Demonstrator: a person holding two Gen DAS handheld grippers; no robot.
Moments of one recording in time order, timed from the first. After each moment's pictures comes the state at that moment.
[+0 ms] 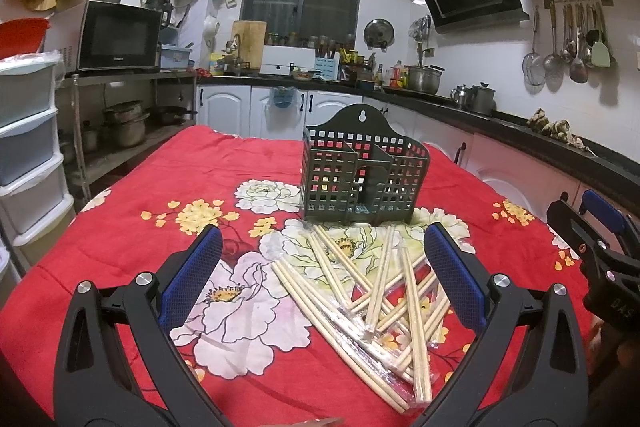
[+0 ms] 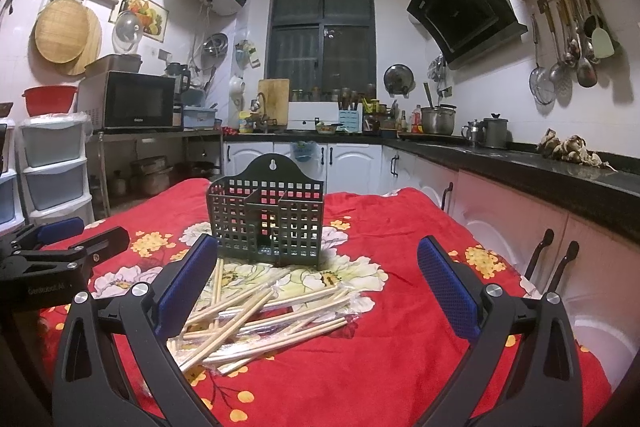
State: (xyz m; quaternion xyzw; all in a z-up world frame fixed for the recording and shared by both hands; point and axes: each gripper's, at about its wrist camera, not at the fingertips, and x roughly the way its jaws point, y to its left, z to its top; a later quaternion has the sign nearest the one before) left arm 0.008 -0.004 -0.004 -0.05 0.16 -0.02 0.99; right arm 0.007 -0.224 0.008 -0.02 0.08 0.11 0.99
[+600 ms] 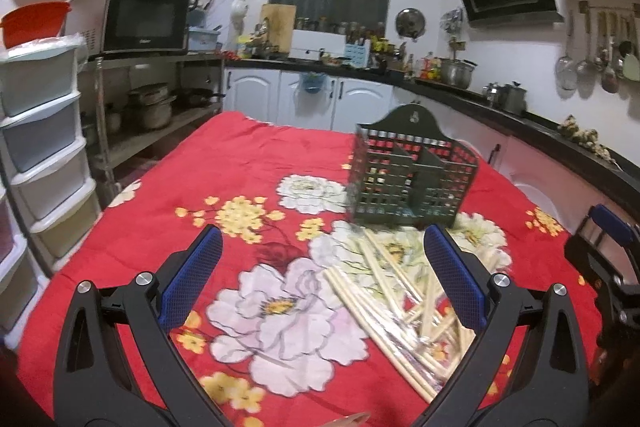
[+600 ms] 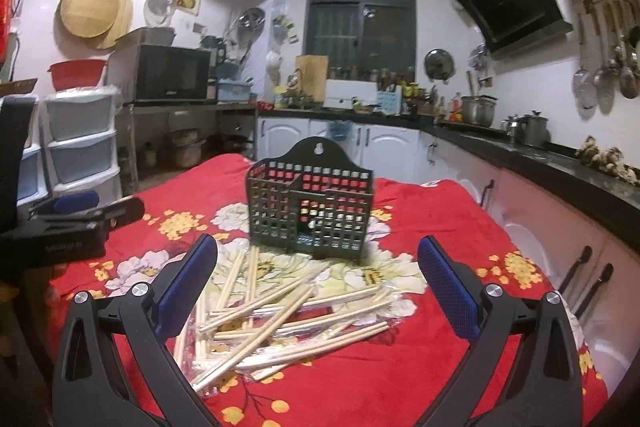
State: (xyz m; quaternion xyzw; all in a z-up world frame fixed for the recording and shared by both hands) left arm 0.028 0.046 0.010 -0.07 0.19 0.03 0.98; right arm 0.031 -0.182 0.016 -0.06 0.13 0.18 0.97
